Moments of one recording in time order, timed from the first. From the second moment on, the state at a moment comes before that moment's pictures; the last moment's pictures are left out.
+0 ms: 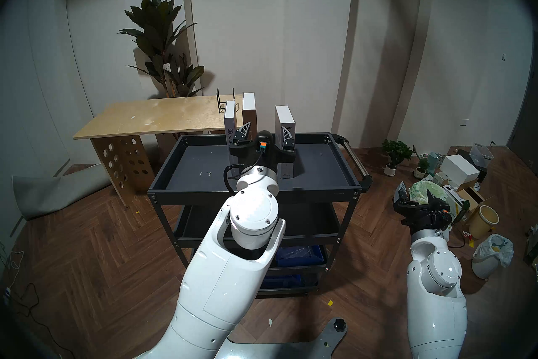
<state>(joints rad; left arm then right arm) 1.45 -1.60 -1.11 -1.84 0.17 0.25 0.35 -1.88 -1.54 1.90 -1.90 0.28 -0.03 -0.02</state>
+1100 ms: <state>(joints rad) 1.18 -1.74 -1.01 -1.65 0.13 0.39 0.73 -1.85 -1.53 1.89 -1.88 0.31 -0.03 0.01</state>
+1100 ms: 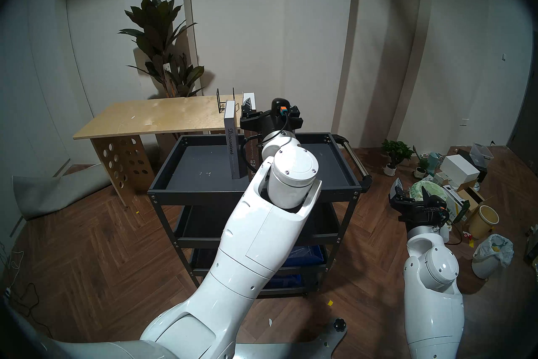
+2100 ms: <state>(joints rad) 1.20 -1.64 -0.97 -1.73 -0.12 0.53 0.80 -1.84 -1.52 1.88 -1.86 0.32 -0.04 0.03</state>
